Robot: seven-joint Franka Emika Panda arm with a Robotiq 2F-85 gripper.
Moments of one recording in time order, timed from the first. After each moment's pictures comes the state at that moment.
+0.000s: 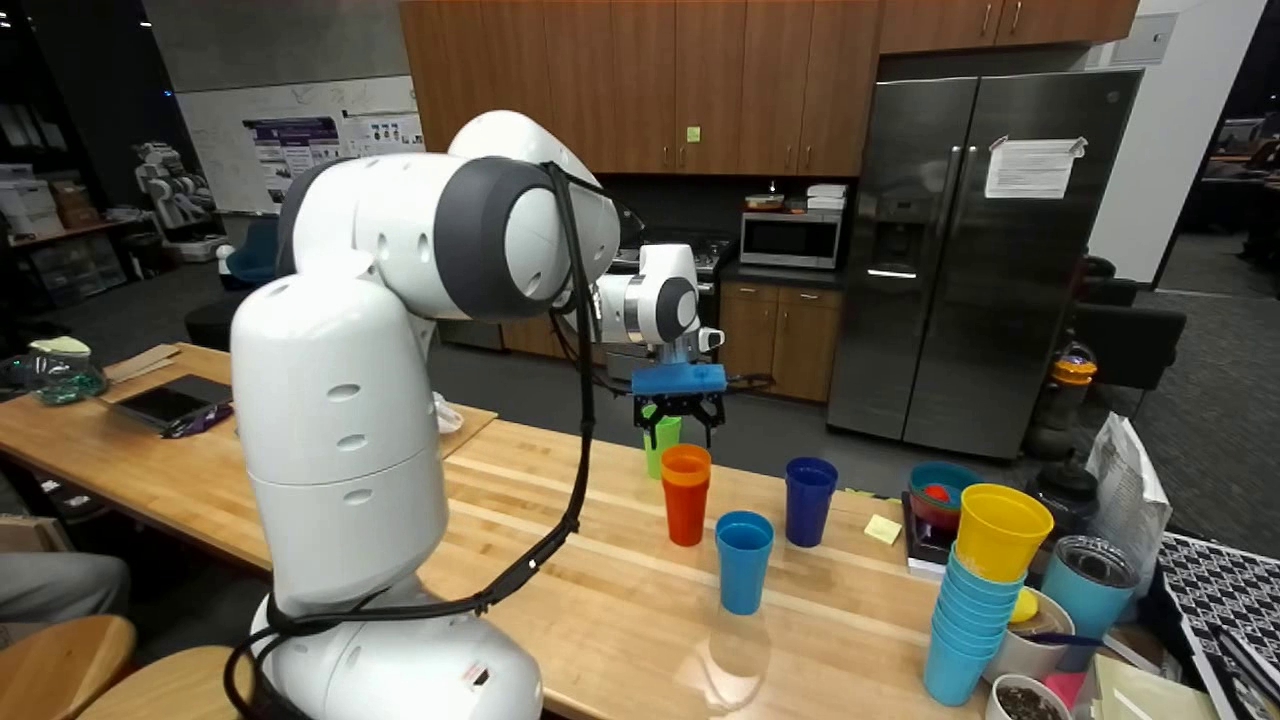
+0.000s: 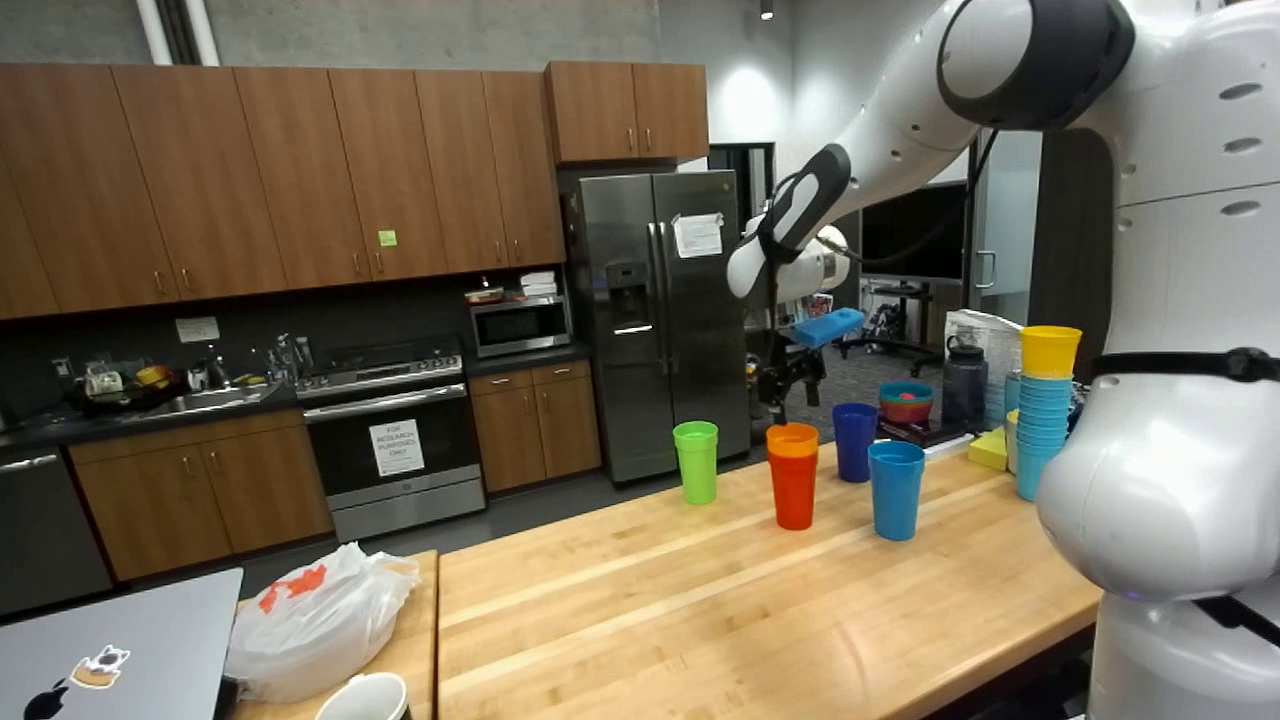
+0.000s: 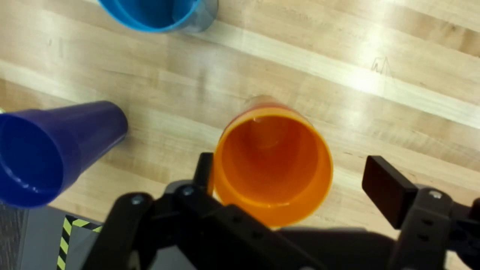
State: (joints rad) arm 0.03 0.09 0.02 -2.12 -0.12 2.18 -0.28
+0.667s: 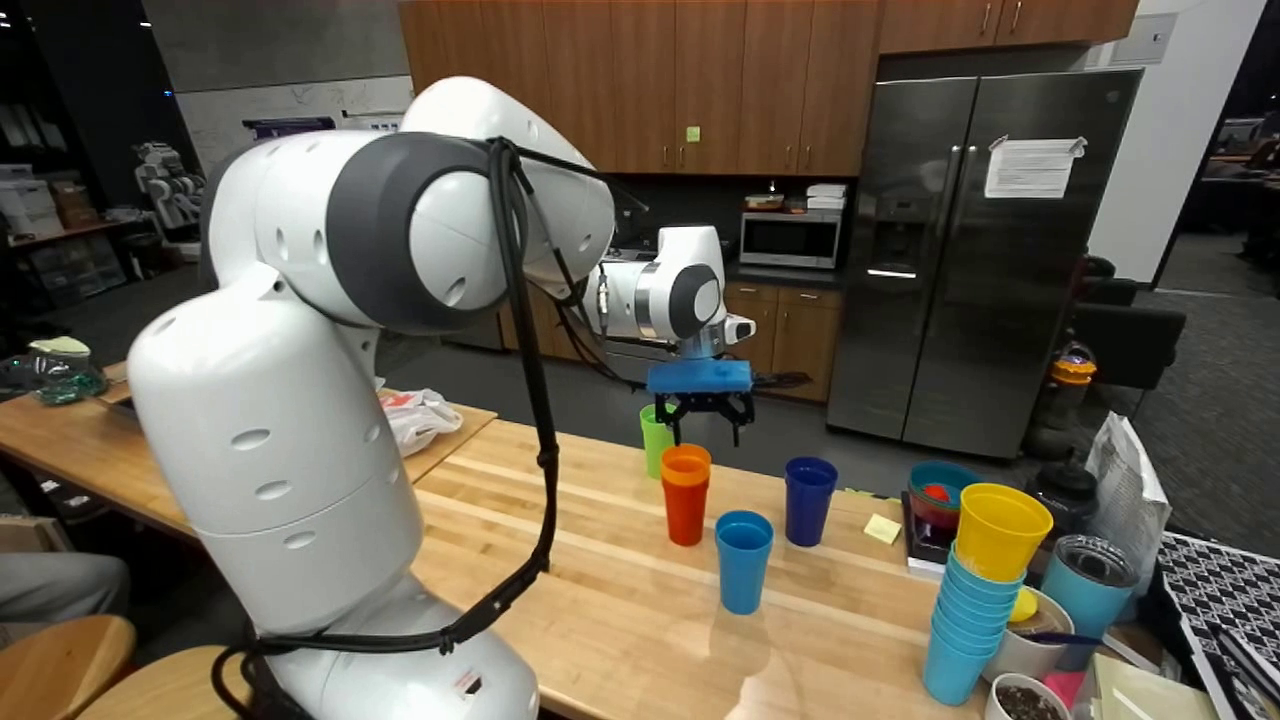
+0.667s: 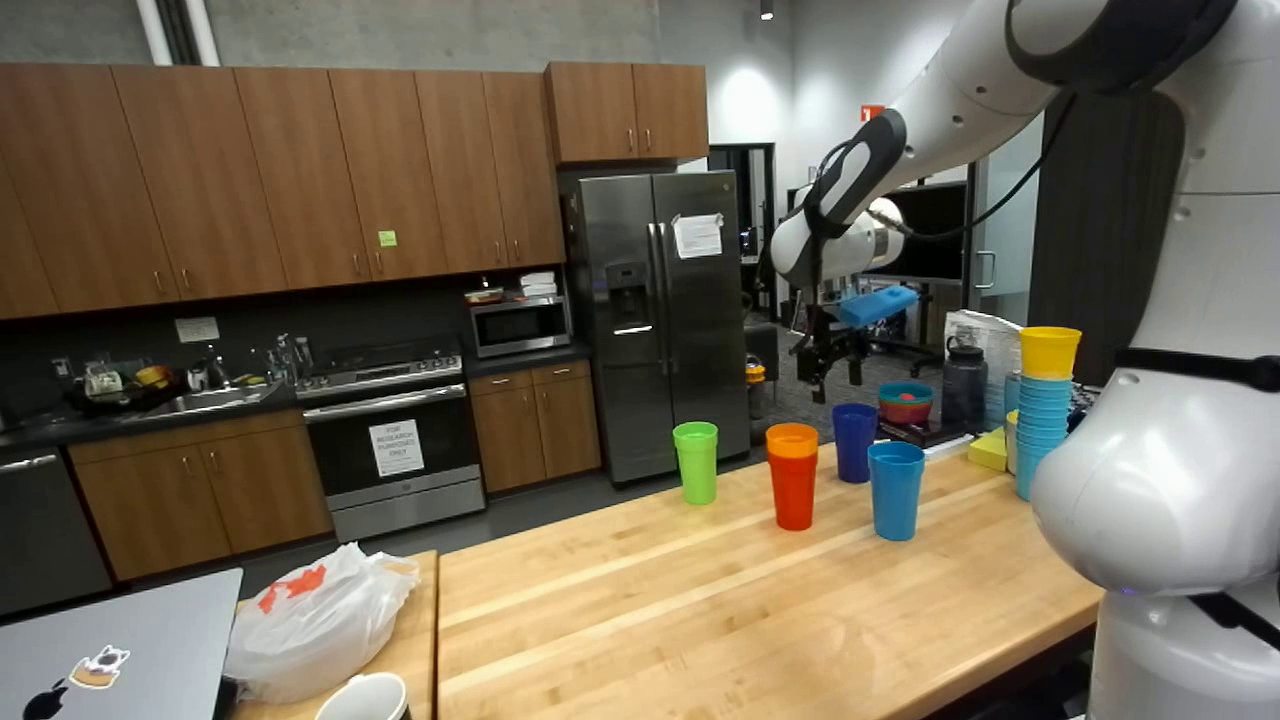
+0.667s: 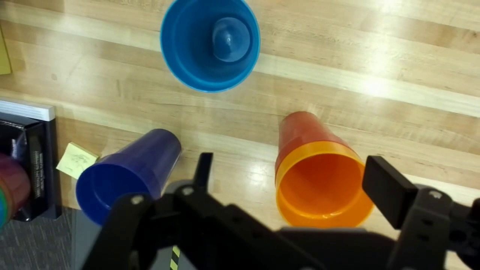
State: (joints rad) arm -0.03 -0.08 -0.03 -2.24 -0.13 2.21 -0.28
